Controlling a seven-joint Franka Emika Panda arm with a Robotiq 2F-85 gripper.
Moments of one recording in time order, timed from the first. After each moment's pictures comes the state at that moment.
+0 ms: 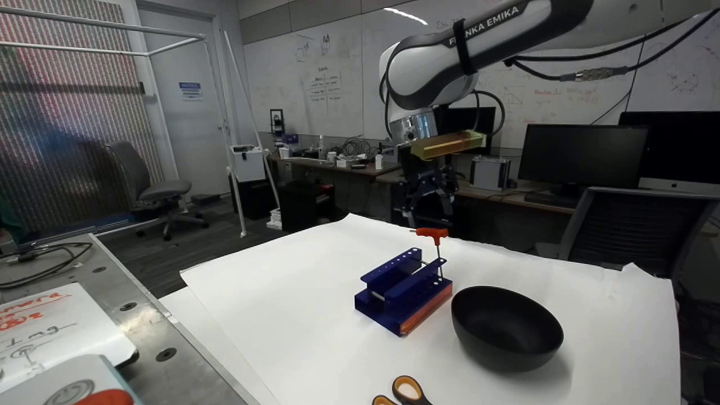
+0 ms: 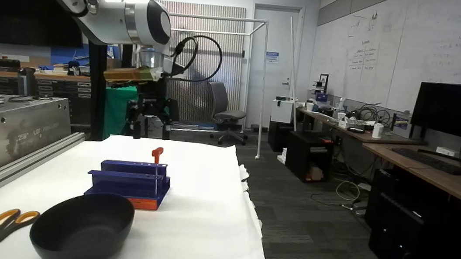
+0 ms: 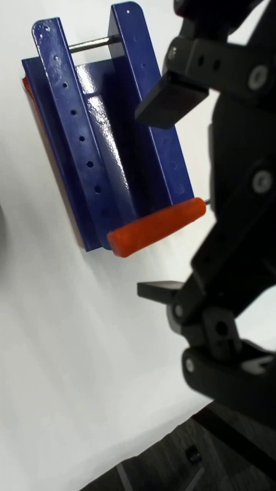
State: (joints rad) arm 0.06 0.63 -0.01 -1.24 -0.07 1.62 0.35
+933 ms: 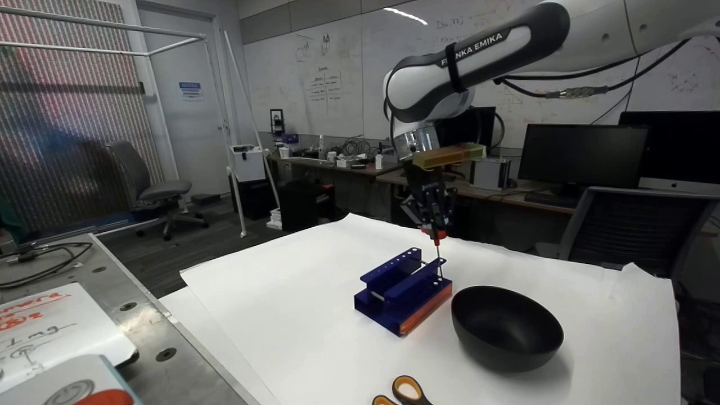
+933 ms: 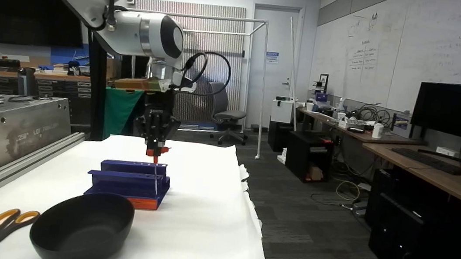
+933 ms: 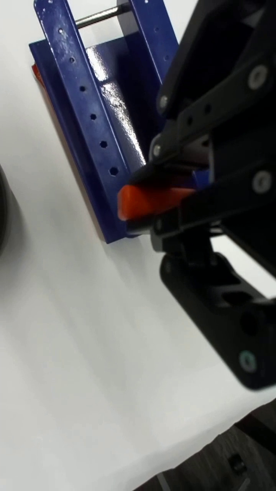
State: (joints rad) arm 0.03 0.72 -0.01 -1.16 -0.01 1.54 0.35
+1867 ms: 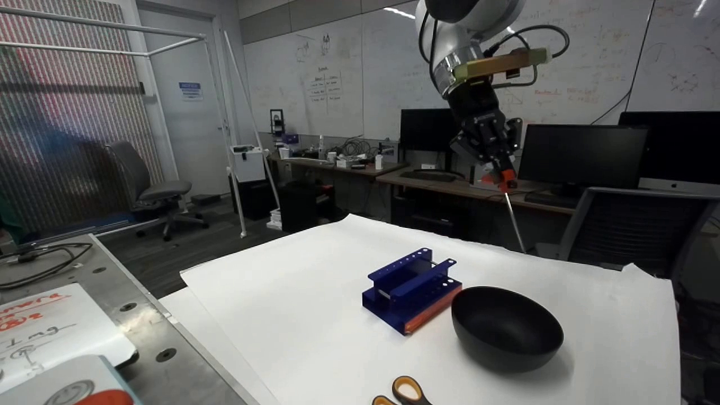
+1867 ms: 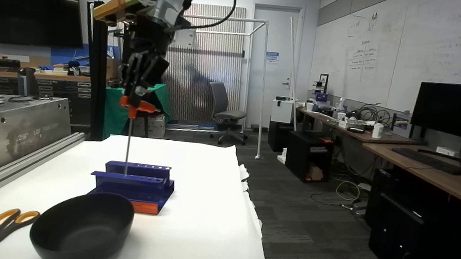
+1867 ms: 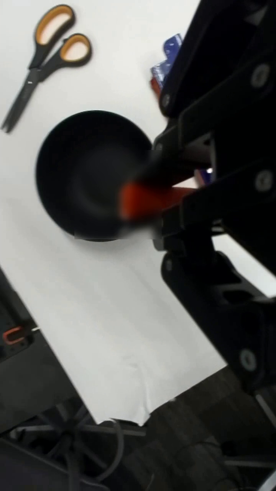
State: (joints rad) arm 0.02 0.44 -0.05 -1.26 0.06 1.15 0.51
